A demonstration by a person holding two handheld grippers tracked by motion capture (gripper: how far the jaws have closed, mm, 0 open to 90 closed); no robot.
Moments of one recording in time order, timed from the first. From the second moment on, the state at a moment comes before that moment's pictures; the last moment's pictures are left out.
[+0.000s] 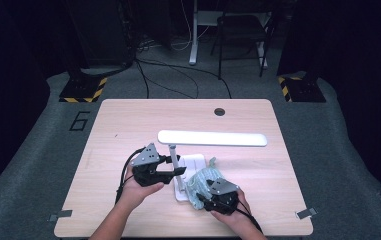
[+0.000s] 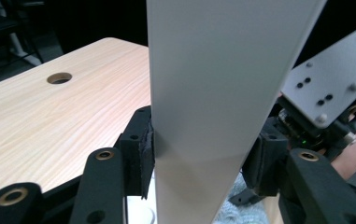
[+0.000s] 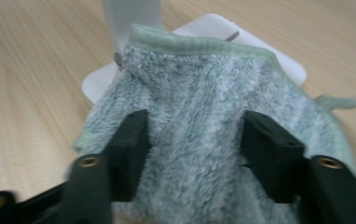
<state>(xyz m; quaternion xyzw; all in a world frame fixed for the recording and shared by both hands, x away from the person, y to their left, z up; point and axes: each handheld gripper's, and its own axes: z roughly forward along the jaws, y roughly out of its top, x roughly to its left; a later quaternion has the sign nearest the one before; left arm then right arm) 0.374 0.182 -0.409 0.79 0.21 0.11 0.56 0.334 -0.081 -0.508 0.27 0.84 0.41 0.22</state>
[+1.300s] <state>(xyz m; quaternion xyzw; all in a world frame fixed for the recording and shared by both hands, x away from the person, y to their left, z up) 0.382 0.178 -0.416 0.80 0.18 0.10 0.56 0.329 -0.060 -0.520 0.21 0.87 0.38 0.24</state>
